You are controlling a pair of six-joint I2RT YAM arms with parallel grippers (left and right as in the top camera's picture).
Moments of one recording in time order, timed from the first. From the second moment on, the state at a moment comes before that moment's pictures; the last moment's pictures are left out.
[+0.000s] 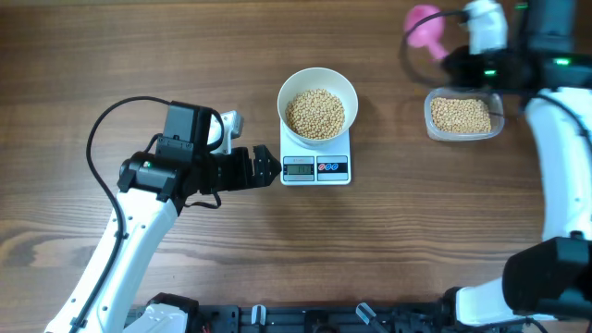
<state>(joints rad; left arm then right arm) -0.24 1.26 1.00 -0.85 0.47 -0.38 -0.17 1.66 1.59 -0.88 -0.44 -0.22</state>
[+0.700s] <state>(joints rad) -0.24 1.26 1.00 -0.85 0.47 -0.38 -0.28 1.66 1.56 -1.17 -0.09 -0.29</state>
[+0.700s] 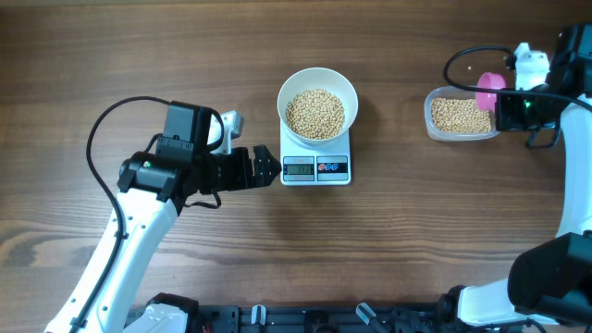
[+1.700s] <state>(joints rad) -0.24 1.26 1.00 -0.85 0.47 -0.38 -0.17 1.65 1.41 -1.10 0.05 -0.27</state>
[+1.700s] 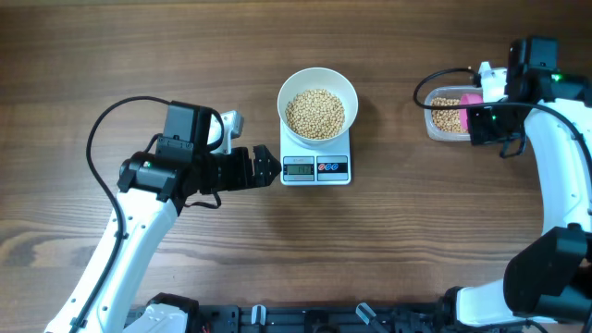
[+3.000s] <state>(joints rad) -0.24 1.26 1.00 -0.85 0.47 -0.38 -0.16 1.72 1.35 -1.05 -0.08 -0.16</state>
